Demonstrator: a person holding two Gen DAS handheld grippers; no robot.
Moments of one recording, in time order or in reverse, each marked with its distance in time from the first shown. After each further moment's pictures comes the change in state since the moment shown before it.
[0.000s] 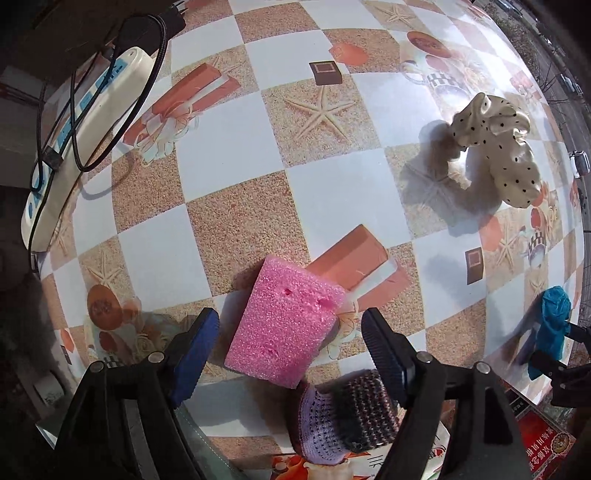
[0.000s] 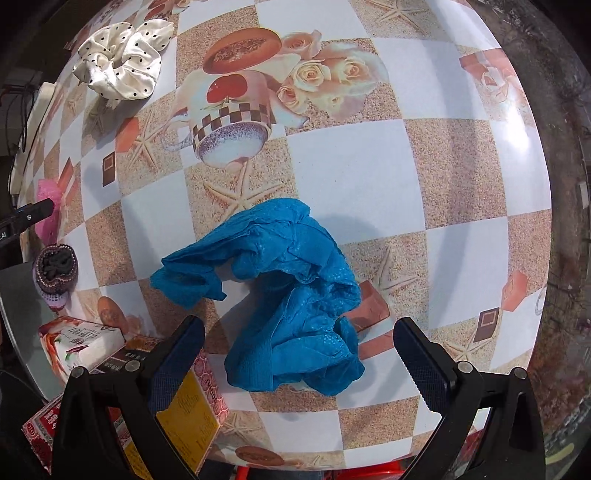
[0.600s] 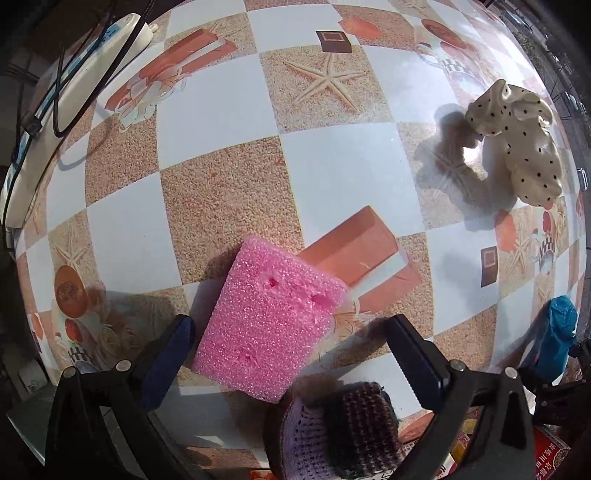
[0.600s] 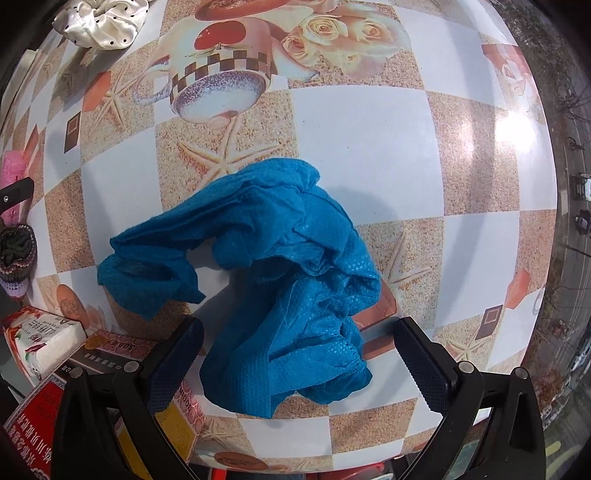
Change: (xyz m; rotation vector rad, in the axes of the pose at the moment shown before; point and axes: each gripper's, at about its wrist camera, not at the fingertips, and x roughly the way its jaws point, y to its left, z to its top) left arm 0.043 -0.003 -0.021 -0.065 -0.001 -0.053; right arm 0.026 0.009 0.009 -0.026 0.062 -0.100
